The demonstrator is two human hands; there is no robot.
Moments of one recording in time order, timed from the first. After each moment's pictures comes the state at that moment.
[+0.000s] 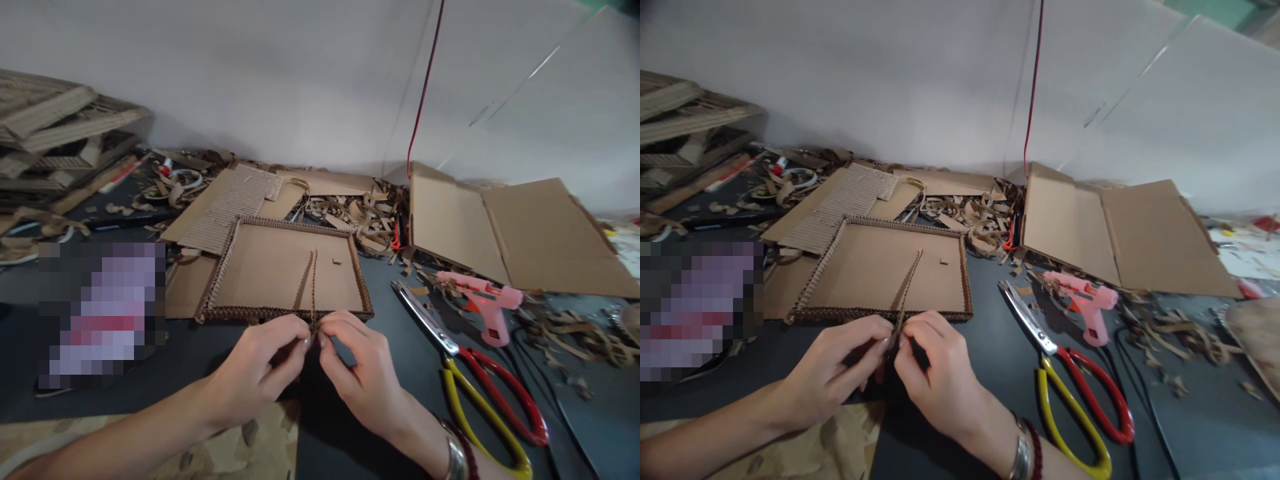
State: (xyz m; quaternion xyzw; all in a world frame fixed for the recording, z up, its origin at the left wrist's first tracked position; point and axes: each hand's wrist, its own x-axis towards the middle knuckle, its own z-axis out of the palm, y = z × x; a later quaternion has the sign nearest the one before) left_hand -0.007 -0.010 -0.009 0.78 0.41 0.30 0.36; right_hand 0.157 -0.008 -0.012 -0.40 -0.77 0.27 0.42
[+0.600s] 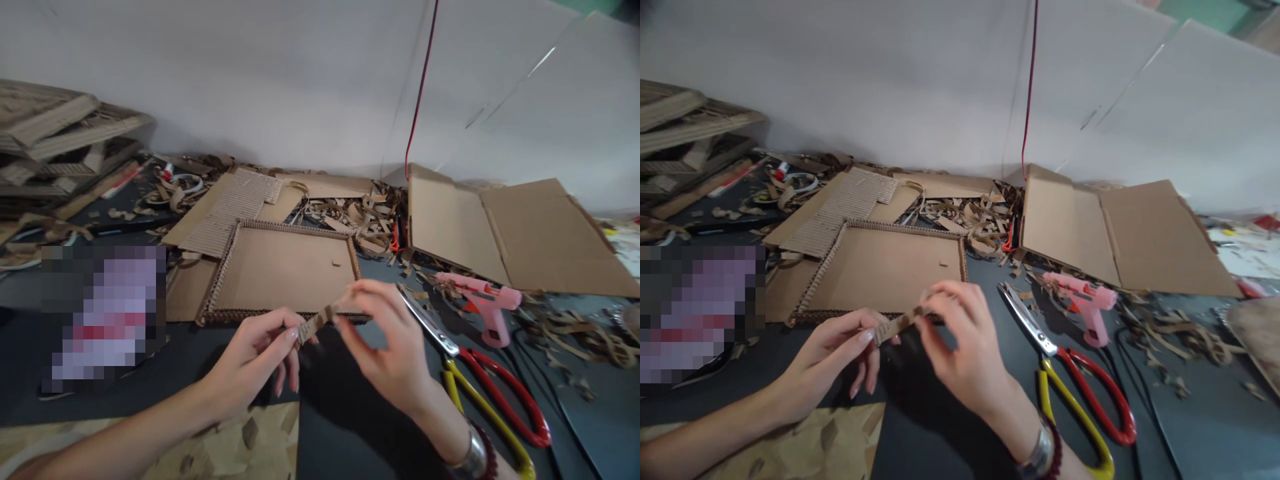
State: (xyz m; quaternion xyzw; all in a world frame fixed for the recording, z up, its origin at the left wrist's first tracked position) left_hand -0.008 -0.009 -0.008 0.54 0.39 0.38 0.64; right_hand 0.183 0.010 0.001 -0.41 -0.79 0.06 0.45
